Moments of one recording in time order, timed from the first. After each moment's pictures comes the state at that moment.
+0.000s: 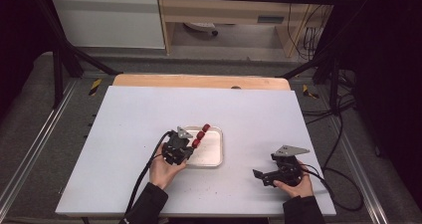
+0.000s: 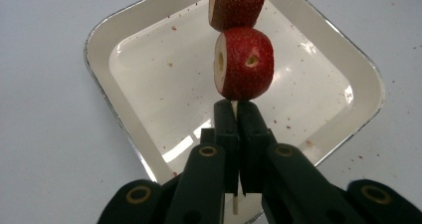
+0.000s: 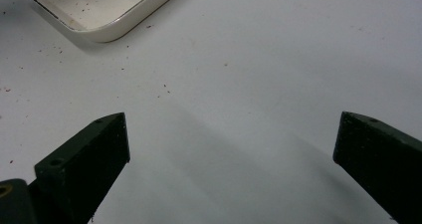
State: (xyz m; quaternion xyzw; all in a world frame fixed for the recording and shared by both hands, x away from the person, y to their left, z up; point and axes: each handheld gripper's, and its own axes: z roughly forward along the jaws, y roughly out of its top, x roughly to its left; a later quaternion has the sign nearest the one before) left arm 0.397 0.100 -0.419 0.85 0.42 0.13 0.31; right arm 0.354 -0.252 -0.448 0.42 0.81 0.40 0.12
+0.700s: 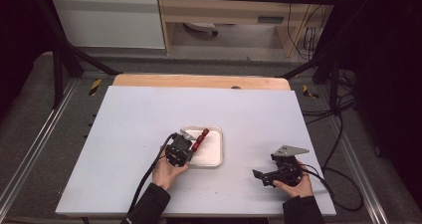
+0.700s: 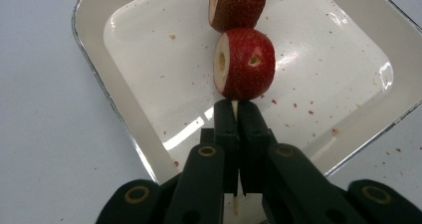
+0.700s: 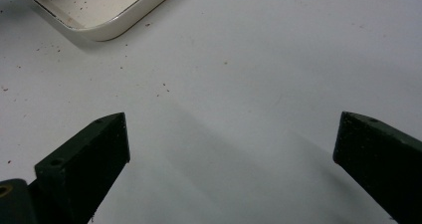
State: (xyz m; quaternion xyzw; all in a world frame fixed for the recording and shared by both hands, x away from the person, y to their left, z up) left arm 0.399 0.093 -0.431 0.85 0.43 0.14 0.26; right arm 0.354 -0.251 -0.449 0.42 0.81 0.39 0.12
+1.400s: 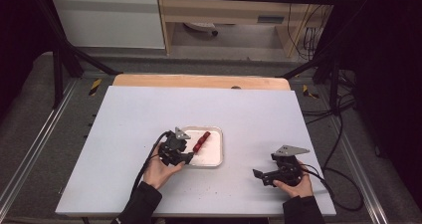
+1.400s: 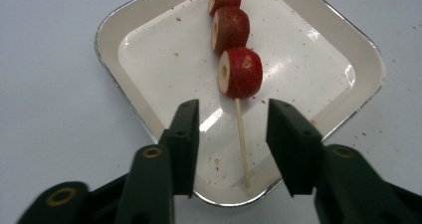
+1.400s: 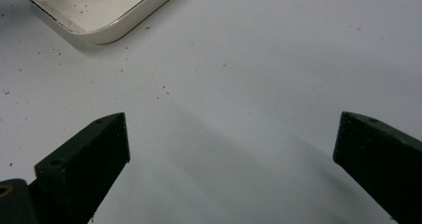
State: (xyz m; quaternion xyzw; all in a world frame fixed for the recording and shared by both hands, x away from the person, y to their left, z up) left arm 0.392 0.114 -0.411 0.86 0.39 0.13 0.31; right arm 0.354 -0.251 -0.448 0.42 0.81 0.40 0.12
